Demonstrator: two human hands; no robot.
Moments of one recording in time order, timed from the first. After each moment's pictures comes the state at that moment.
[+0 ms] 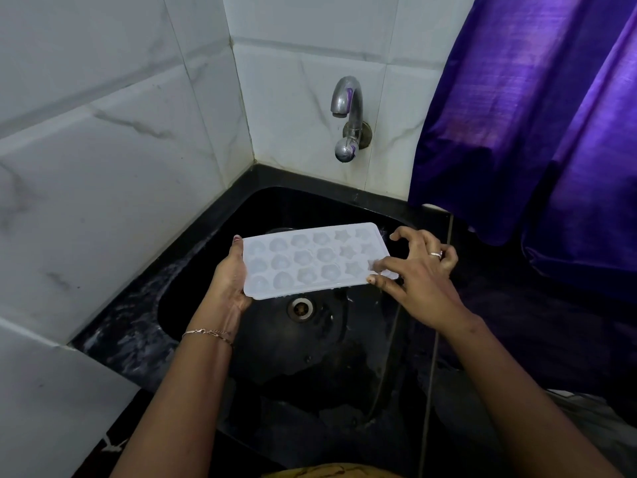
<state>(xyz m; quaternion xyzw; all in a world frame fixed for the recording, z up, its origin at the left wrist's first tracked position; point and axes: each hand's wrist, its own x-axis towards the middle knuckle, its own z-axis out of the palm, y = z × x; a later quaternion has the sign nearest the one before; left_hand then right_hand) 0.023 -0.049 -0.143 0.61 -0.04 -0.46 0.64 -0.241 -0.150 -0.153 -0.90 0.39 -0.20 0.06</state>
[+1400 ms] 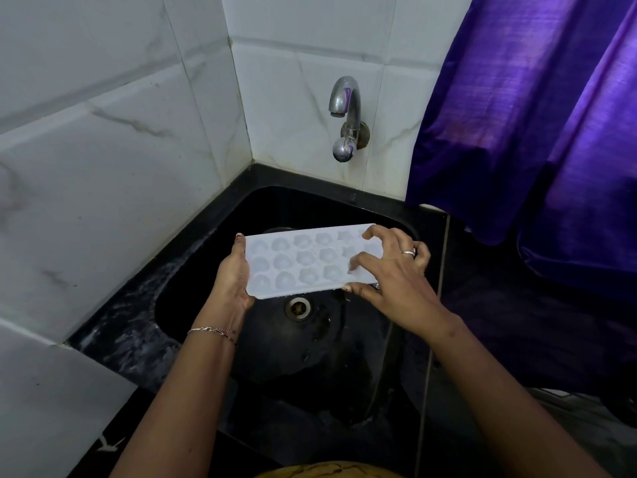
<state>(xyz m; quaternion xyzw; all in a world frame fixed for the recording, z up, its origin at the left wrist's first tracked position) 0.010 -0.051 -0.138 0.63 -0.03 -0.44 0.65 -0.218 -0.128 -0.138 -0.92 0.35 -0.18 0.05</state>
